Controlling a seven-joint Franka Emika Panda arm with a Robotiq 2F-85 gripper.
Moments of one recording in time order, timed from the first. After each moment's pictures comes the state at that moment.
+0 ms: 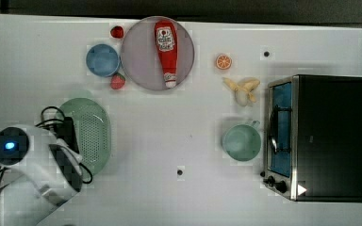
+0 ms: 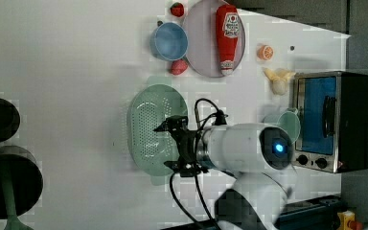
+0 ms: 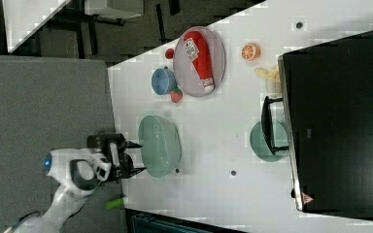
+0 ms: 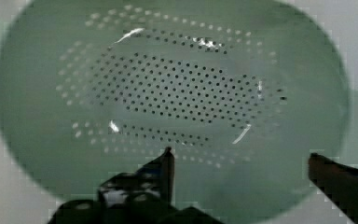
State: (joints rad) arm 0.10 0.31 0.56 -2.22 -0.04 0.89 1.22
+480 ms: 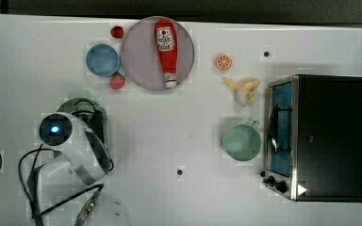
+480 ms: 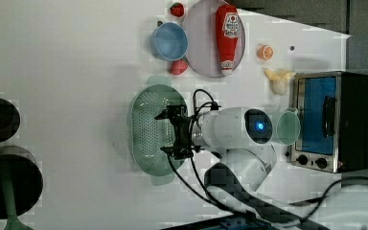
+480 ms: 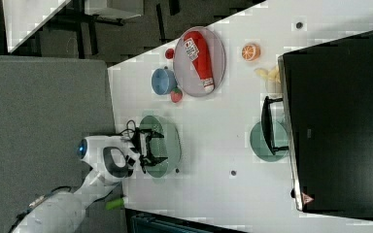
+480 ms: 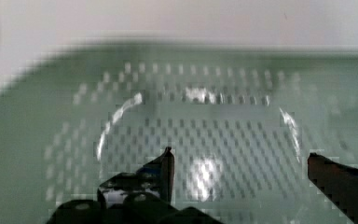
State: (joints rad) arm 0.14 0.50 0.40 -2.21 -0.09 1.05 1.26
